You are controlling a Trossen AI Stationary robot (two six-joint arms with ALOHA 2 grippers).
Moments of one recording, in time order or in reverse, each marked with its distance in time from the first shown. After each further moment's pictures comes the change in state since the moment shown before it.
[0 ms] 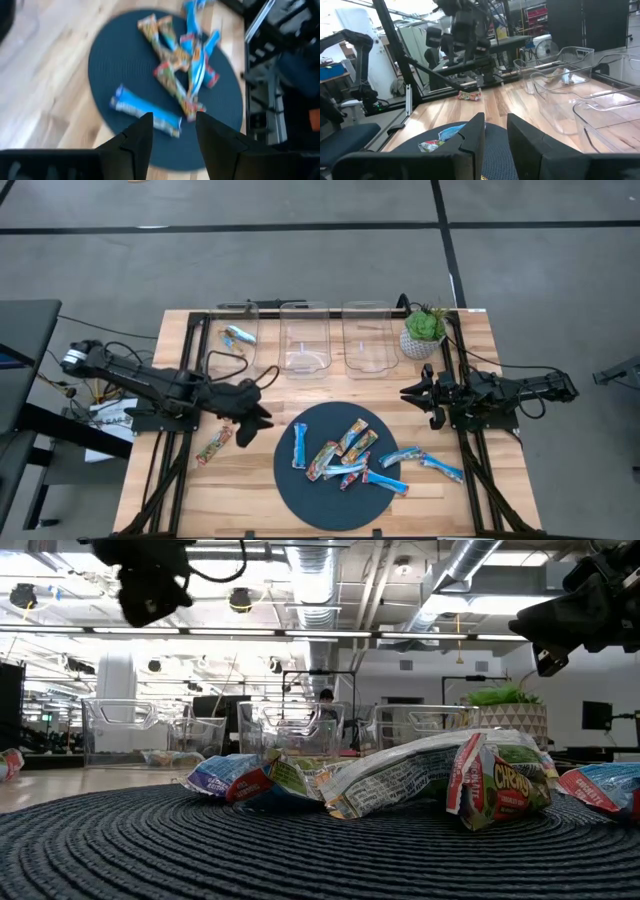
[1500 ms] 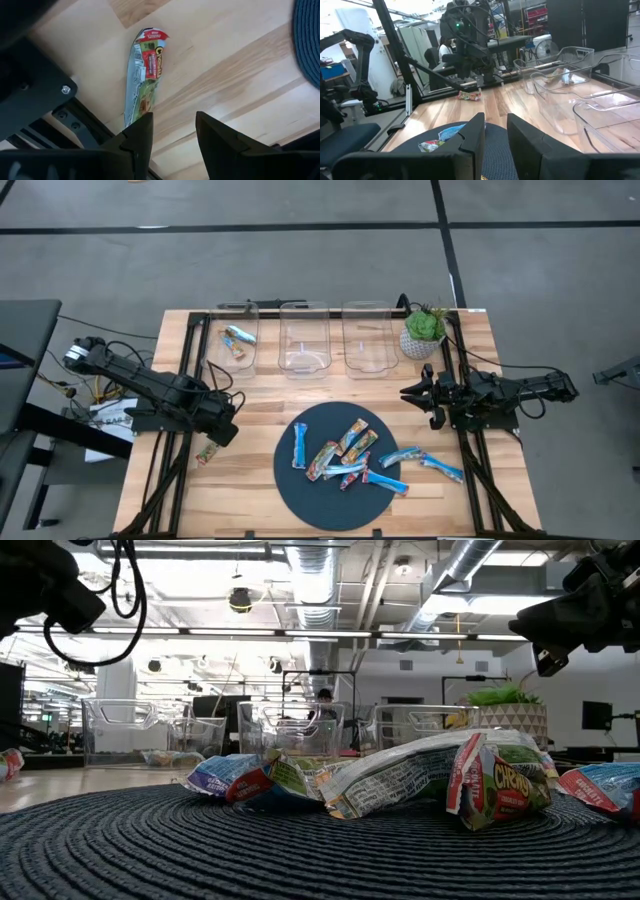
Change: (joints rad) left arm -0.083 0.000 0.001 -0.745 0.282 -0.735; right arm 0.000 0.000 0.000 0.000 0.000 0.000
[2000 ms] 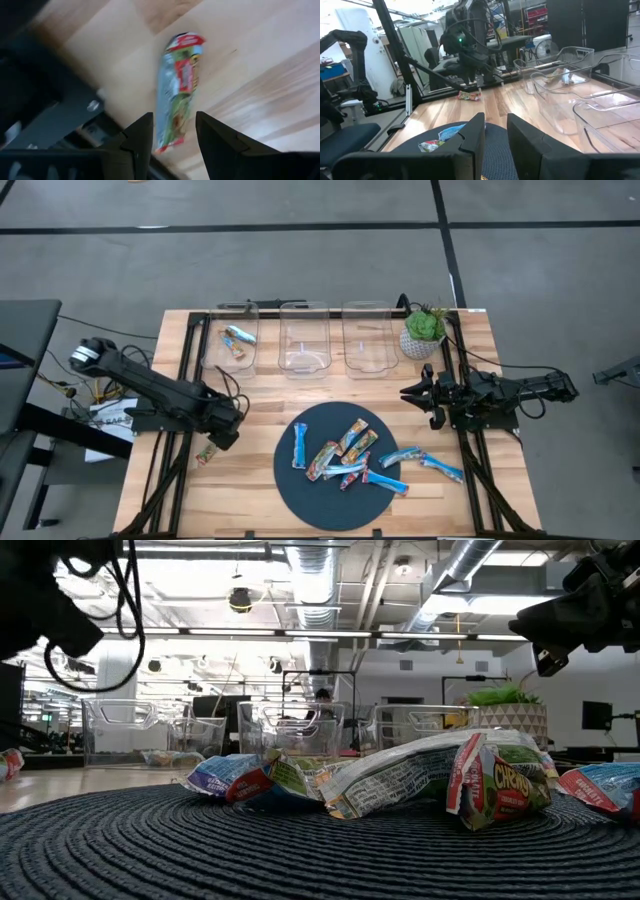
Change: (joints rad) left arm 0.000 0.139 -0.054 0.008 -0.018 0.121; right arm 0.000 0.000 0.000 0.000 0.000 0.000
